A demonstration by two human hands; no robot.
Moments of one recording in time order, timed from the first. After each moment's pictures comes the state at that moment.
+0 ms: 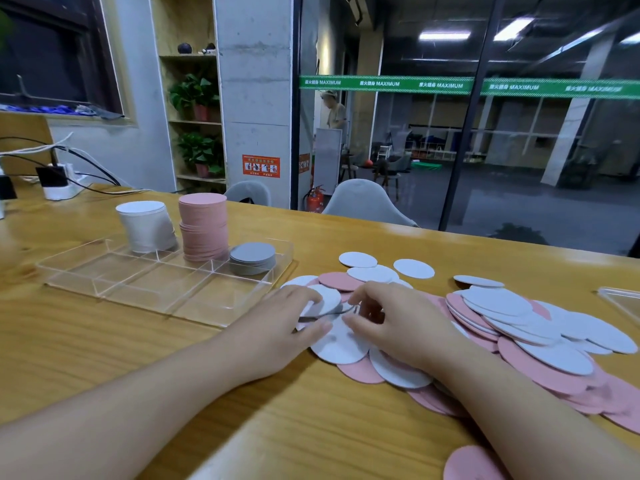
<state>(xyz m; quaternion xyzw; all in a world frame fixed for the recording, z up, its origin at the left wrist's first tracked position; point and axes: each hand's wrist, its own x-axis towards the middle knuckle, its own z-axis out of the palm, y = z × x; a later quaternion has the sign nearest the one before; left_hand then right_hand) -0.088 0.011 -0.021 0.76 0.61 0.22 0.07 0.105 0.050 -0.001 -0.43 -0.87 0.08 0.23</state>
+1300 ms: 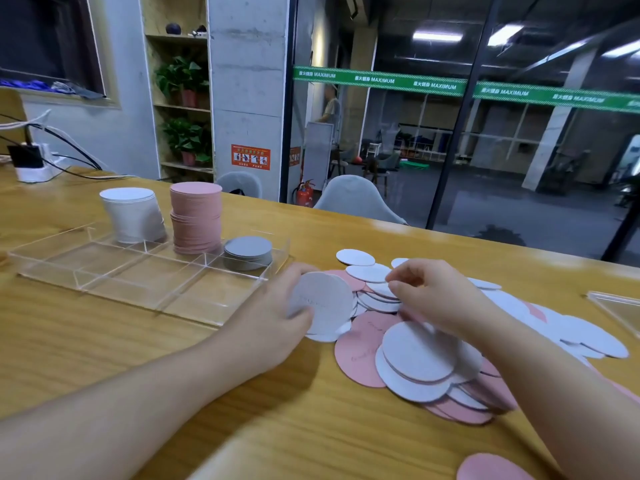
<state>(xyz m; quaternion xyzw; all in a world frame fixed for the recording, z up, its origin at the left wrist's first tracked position) -0.087 0.003 -0.015 0.72 0.52 0.44 0.14 0.123 0.069 0.024 -0.56 -0.77 0.17 0.26</state>
